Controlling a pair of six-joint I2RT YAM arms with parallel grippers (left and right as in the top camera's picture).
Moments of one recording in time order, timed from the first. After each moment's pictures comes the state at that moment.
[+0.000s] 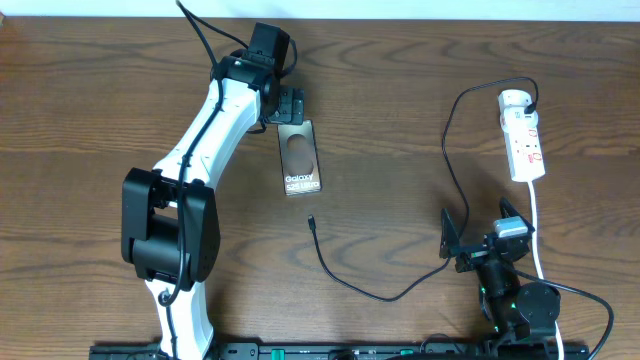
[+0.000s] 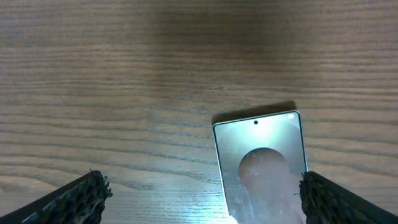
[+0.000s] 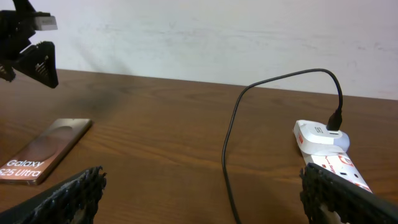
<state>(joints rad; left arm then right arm) -0.29 2.04 1.71 -0.86 -0.10 -0.22 0.05 0.01 0.01 -0.06 -0.16 -0.01</state>
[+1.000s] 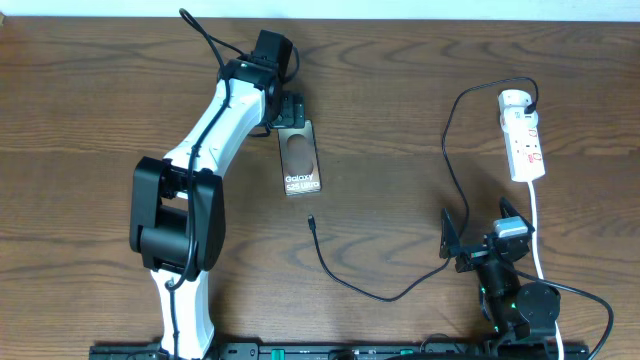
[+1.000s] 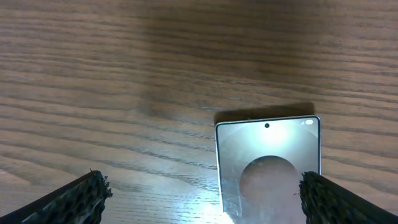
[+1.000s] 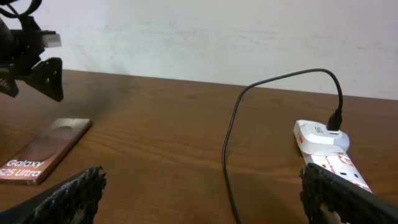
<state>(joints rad) -0.29 2.11 1.71 -0.86 -0.10 -0.31 0.05 0.01 0.01 -0.06 -0.16 -0.01</state>
